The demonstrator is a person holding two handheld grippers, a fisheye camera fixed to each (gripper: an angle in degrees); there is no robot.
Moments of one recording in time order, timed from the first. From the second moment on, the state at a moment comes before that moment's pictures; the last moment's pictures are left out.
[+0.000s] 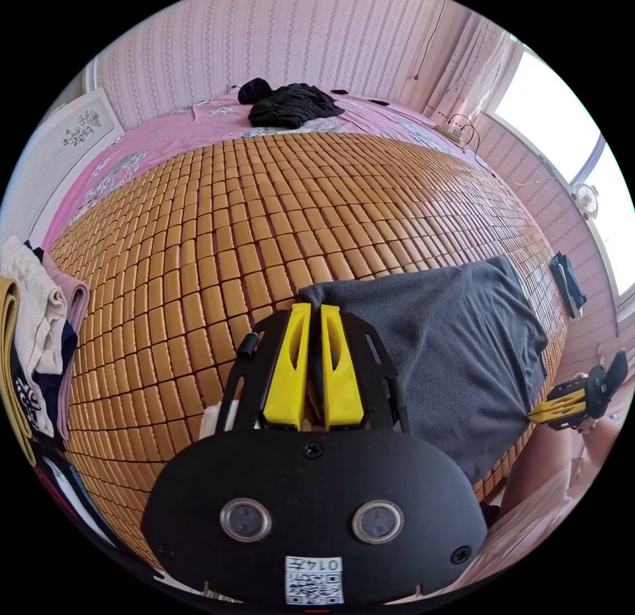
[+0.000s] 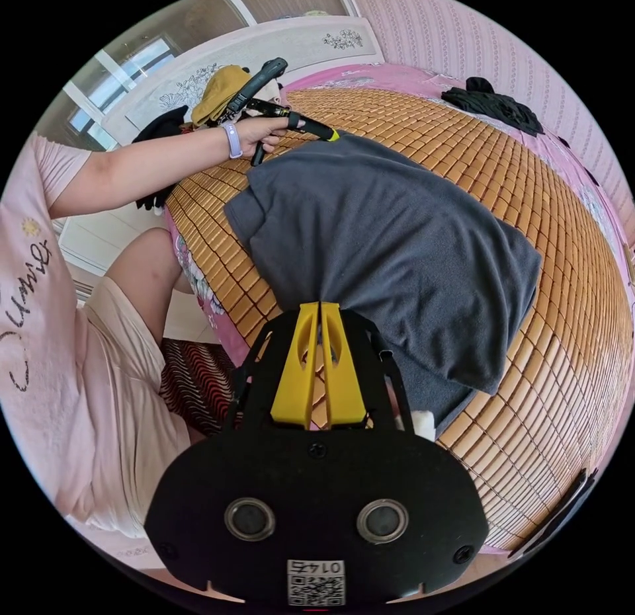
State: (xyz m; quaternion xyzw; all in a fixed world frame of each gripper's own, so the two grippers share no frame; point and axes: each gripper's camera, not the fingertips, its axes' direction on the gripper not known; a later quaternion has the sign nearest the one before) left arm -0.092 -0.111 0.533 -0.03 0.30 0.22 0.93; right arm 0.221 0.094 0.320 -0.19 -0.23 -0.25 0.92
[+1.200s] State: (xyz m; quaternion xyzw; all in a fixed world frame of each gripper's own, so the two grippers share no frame) left arm -0.099 -0.024 0.491 0.04 0.36 0.24 0.90; right arm 0.248 0.027 0.345 -0.21 -0.07 -0.02 0.98
